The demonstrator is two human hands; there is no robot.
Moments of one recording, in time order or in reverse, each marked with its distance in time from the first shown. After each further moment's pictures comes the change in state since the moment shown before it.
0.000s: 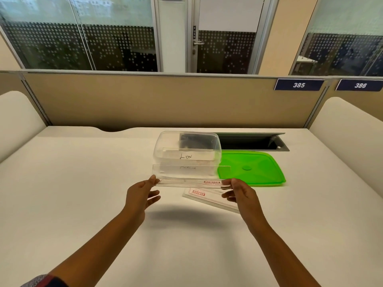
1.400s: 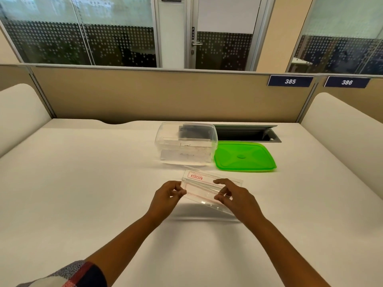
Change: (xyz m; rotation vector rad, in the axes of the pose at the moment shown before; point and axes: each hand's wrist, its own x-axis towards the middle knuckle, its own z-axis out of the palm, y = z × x) left_hand -0.051 -0.059 0.016 0.601 -0.287 0.419; right_hand -0.054 0.006 -0.016 -0.765 -0.228 -0.102
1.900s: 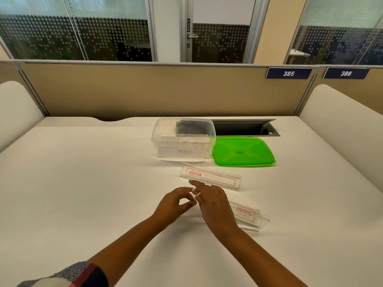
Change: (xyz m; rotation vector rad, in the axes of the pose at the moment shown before) left_hand -0.007 -0.002 0.018 0.181 -0.223 0.085; right_hand -0.013 -0.037 0.061 -0.118 0.374 -0.352
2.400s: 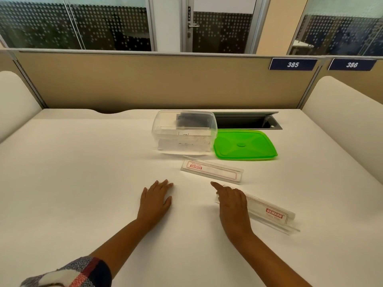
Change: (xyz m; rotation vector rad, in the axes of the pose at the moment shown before) left_hand -0.008 -0.067 -0.011 0.539 0.057 -0.133; right_hand -0.033 0.032 -0.007 -0.365 -0.021 0.150
